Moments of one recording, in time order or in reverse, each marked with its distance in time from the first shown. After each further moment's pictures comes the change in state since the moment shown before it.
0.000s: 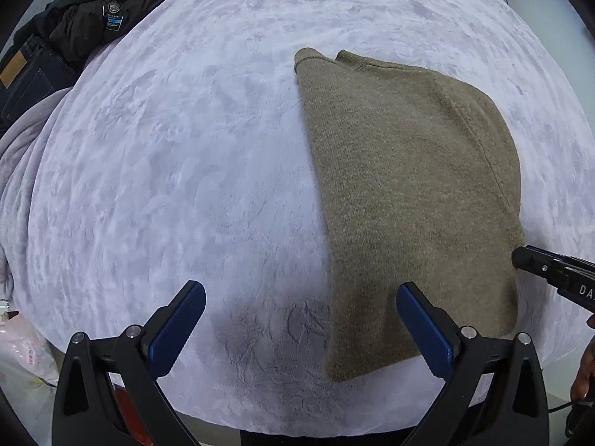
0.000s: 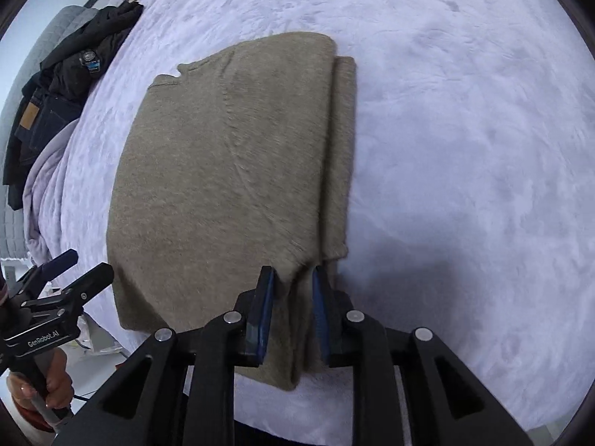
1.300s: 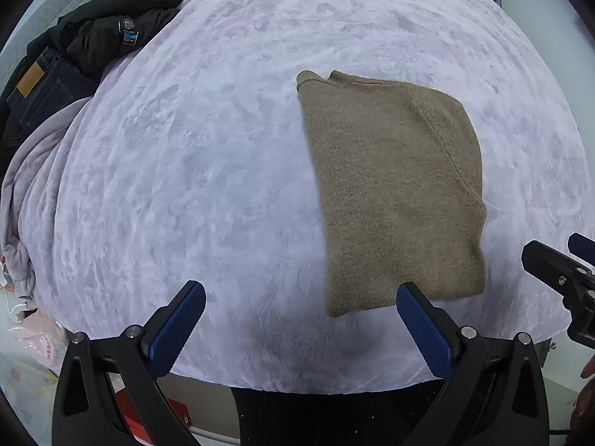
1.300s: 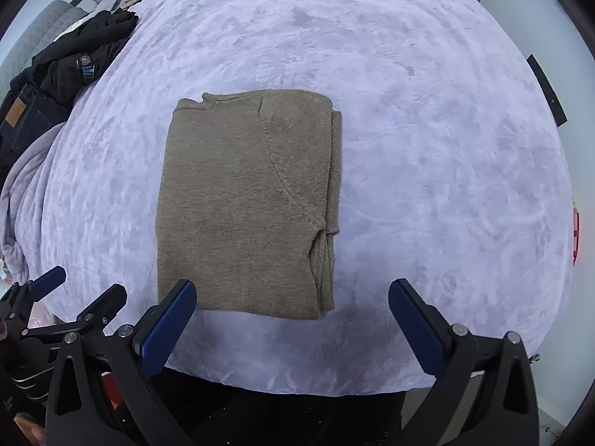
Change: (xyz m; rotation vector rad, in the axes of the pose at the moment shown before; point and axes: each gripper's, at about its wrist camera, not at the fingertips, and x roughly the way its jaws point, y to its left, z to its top) left arm -0.069 -0.002 -0.016 0.020 -0.002 0.025; right arm -0.092 0.070 -0.027 -0.007 -0.086 -0.224
